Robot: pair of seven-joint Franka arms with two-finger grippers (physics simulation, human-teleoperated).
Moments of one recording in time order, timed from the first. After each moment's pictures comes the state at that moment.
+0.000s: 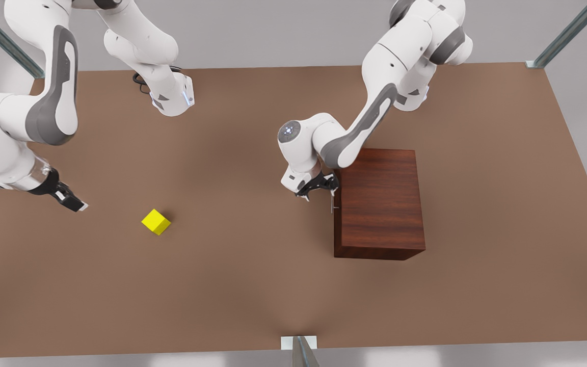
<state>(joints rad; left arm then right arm) -0.60 0.58 -0.25 -1.57 0.60 1.97 -1.16 -0.20 0.08 0.07 -1.73 0.02 1.83 0.57</state>
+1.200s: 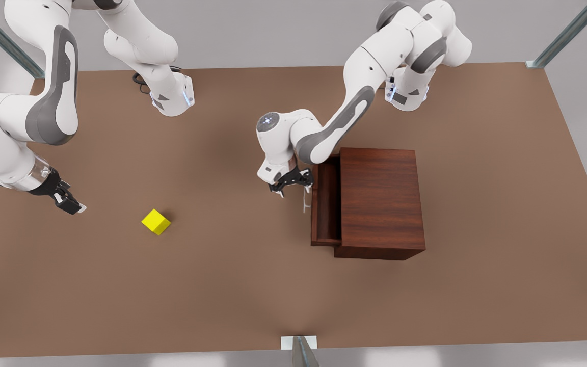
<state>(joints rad) -0.71 0.69 -0.26 -1.42 0.60 2.02 -1.26 -0.20 0.08 0.07 -1.72 0.02 1.83 0.69</state>
